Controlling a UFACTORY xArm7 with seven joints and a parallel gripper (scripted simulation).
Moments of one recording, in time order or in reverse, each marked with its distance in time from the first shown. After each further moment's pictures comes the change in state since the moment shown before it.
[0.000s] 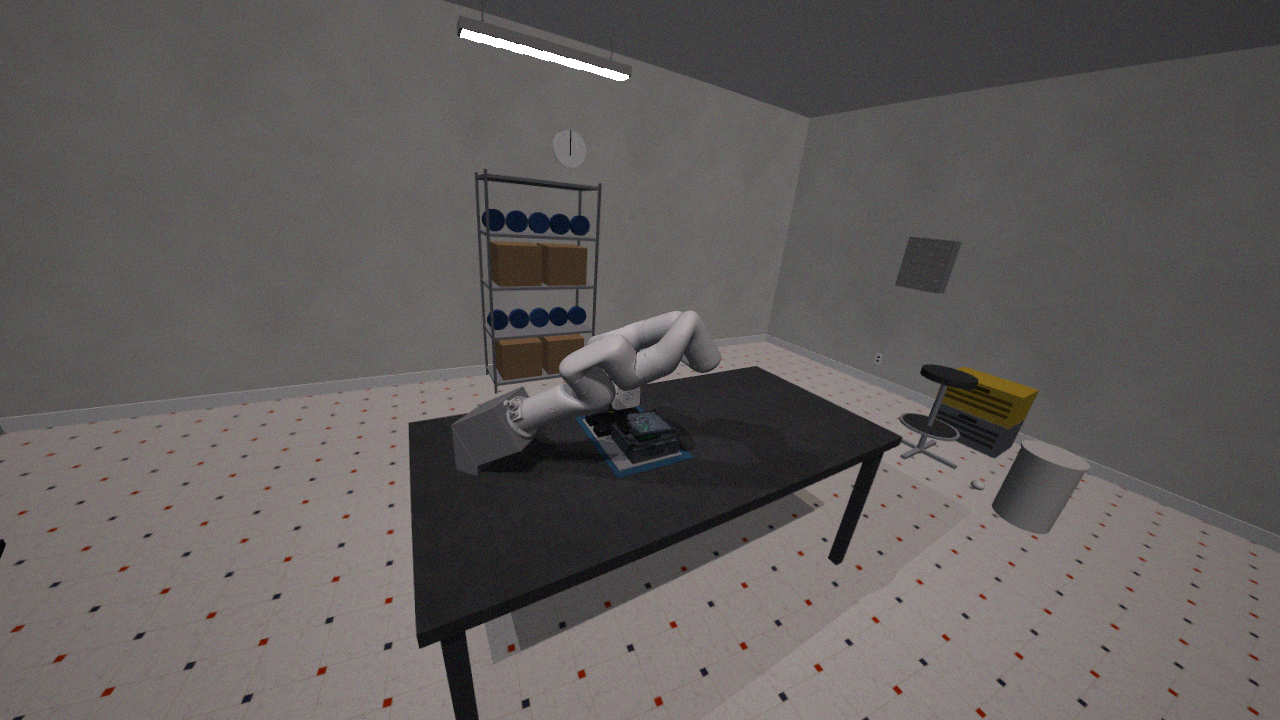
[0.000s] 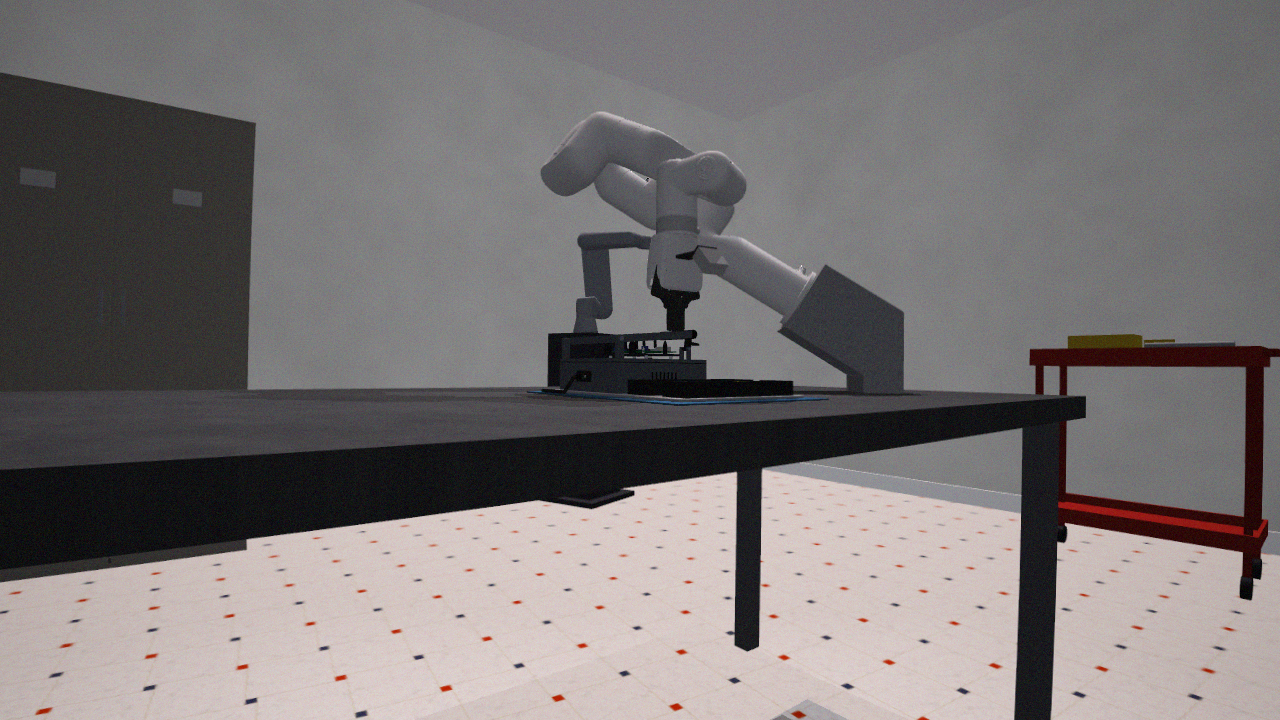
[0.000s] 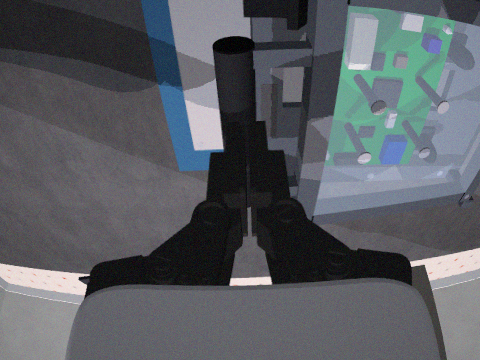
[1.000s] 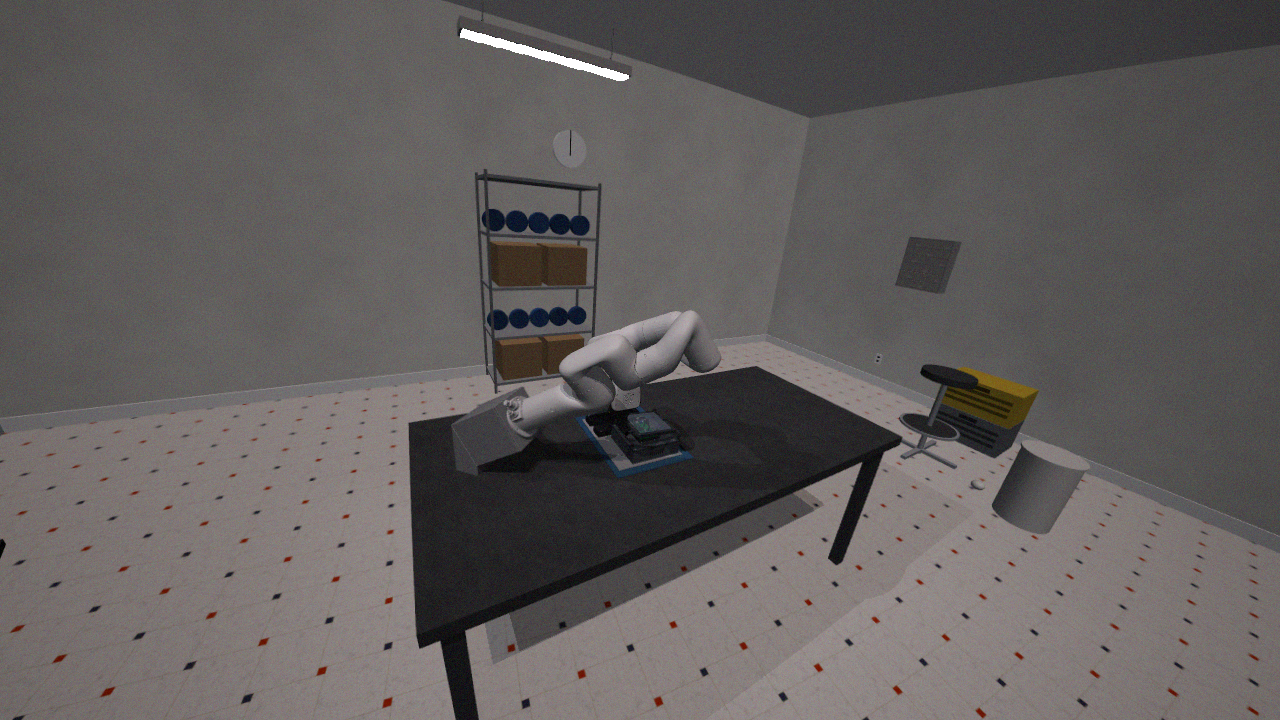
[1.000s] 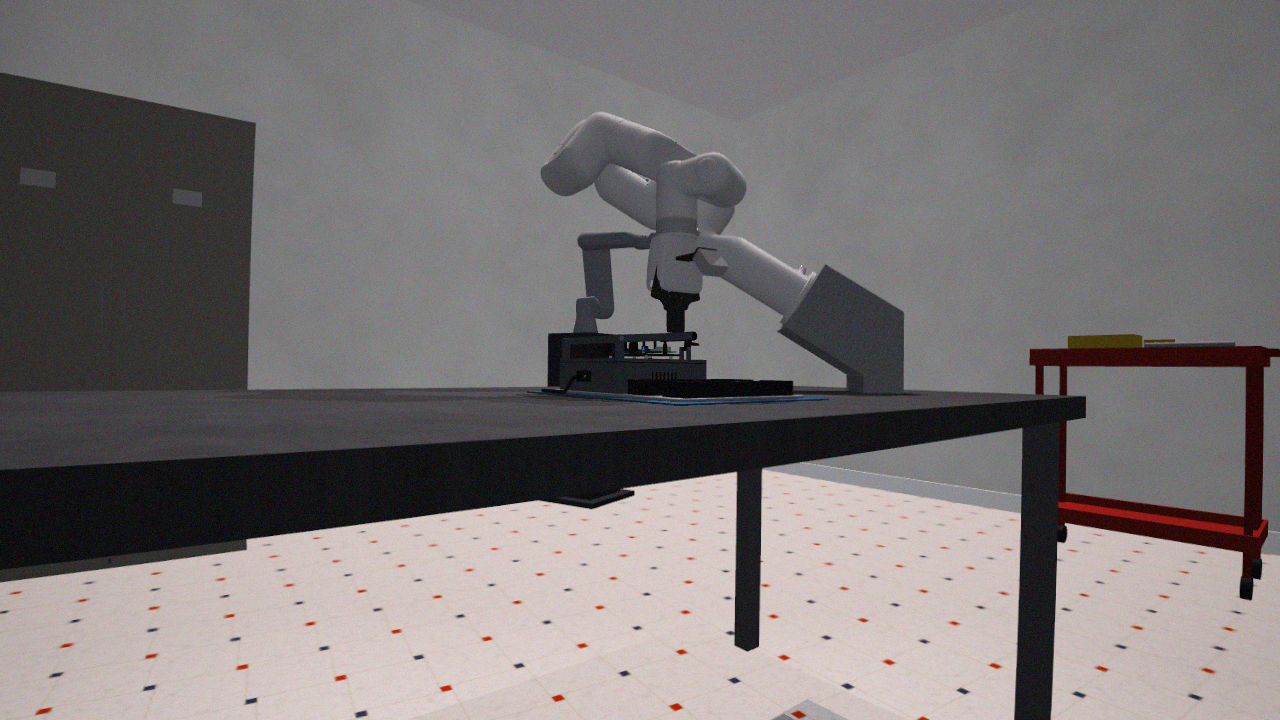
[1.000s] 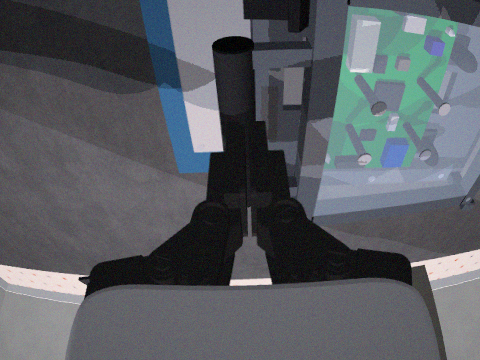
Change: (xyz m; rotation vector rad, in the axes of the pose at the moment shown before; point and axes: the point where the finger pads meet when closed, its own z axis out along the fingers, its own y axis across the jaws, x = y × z) arm 0.000 0.000 0.003 0.000 0.000 0.000
